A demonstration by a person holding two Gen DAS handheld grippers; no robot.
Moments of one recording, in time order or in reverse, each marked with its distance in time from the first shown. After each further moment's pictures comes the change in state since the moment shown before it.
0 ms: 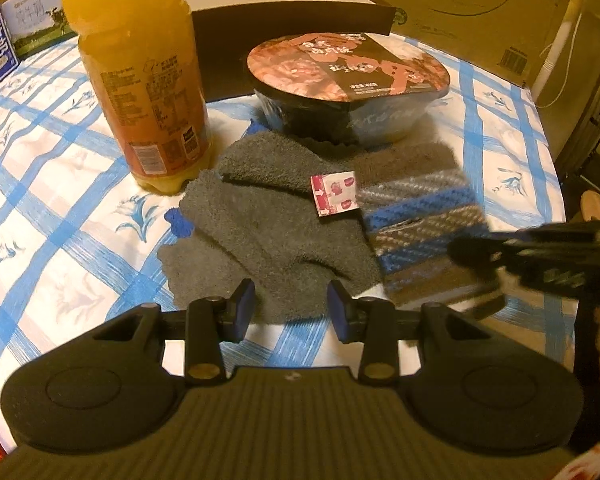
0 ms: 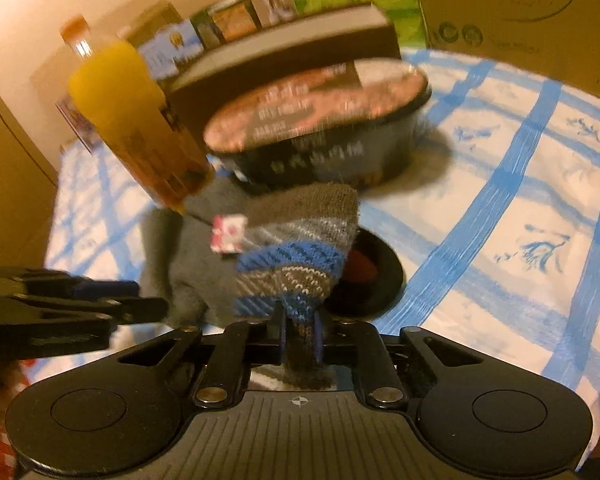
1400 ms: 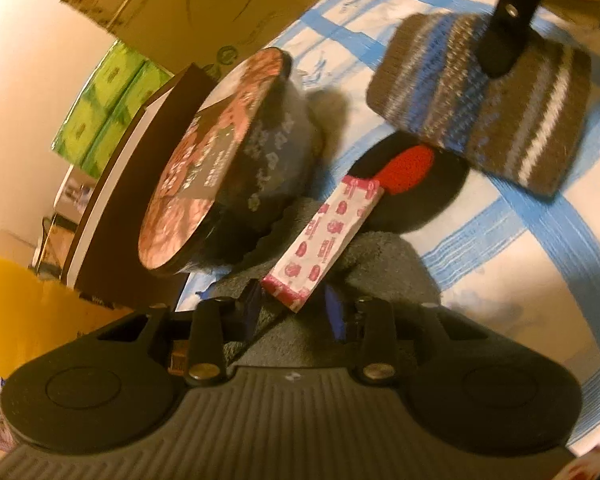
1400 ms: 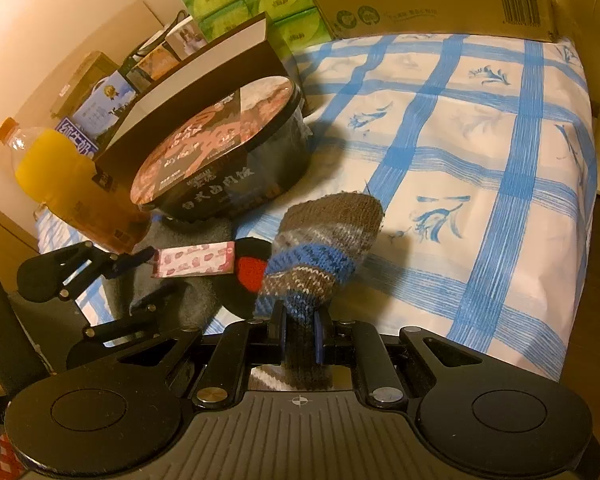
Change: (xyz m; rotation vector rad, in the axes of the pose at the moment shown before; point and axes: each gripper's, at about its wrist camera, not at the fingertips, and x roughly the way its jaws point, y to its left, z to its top) left arm 0.068 -0.079 -0.009 0.969 -0.225 0.234; right arm -0.034 -0.065 0.003 0.247 -0.001 -0.047
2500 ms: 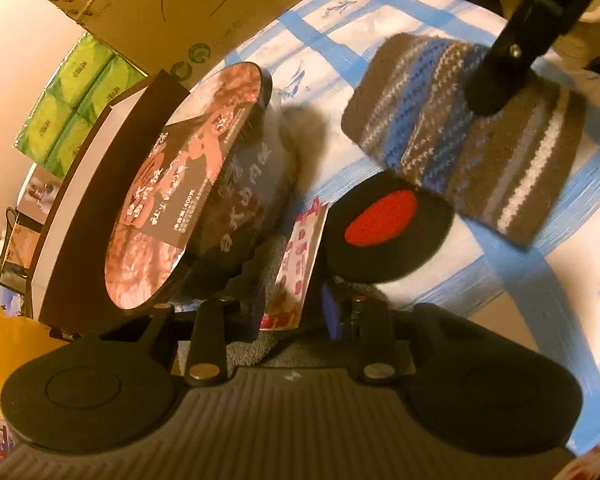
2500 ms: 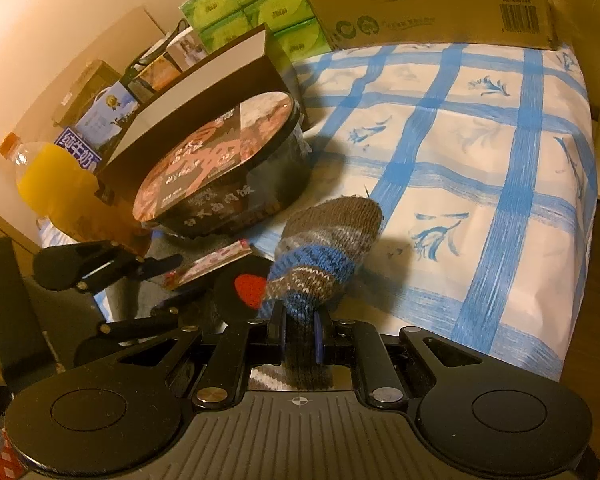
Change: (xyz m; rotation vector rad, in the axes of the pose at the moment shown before) left arm 0.011 0.011 0.032 -0.045 0.034 -0.127; right arm -0.005 0.000 0.008 0.008 -0.024 0.012
